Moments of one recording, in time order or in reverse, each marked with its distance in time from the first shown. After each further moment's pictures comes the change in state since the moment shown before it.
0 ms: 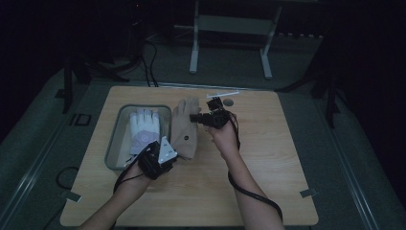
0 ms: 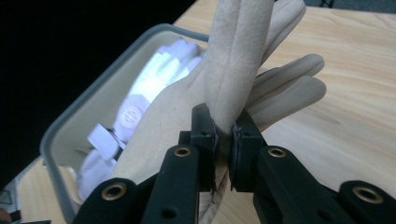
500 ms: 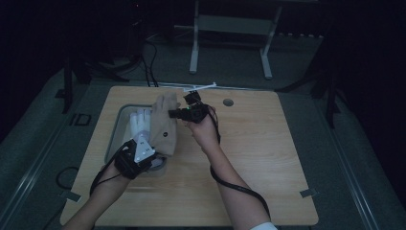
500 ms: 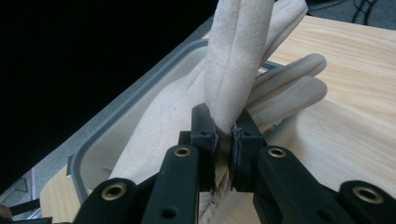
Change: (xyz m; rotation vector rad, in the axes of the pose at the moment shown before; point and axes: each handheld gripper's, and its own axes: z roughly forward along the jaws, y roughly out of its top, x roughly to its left) left arm 0.031 -0.028 -0.037 0.034 0.075 -0.038; right arm 0.044 0.028 0.042 0.017 0.067 -0.057
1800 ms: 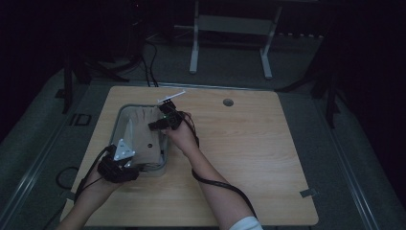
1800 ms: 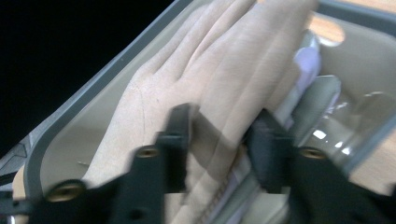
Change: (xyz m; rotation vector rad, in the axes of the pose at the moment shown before) left arm 0.021 -0.044 0.005 0.083 -0.065 -0.185; right arm 0.007 -0.012 0.083 0.168 -0.001 -0.015
